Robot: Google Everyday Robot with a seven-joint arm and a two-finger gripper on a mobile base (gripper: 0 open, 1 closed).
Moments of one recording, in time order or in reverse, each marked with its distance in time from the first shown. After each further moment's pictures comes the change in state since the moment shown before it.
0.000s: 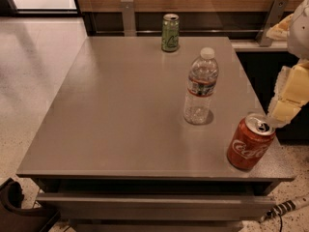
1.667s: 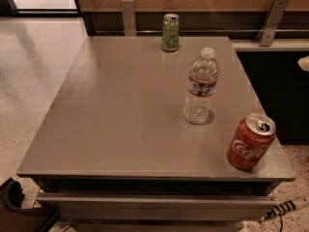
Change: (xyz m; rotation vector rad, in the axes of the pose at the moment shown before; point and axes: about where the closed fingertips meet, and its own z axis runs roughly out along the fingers) arm 0.069 0.027 0.001 -0.173 -0.630 0.104
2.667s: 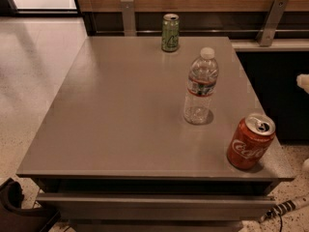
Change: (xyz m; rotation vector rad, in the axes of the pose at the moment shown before) arm 0.016 0.015 0.024 0.103 -0.413 -0.015
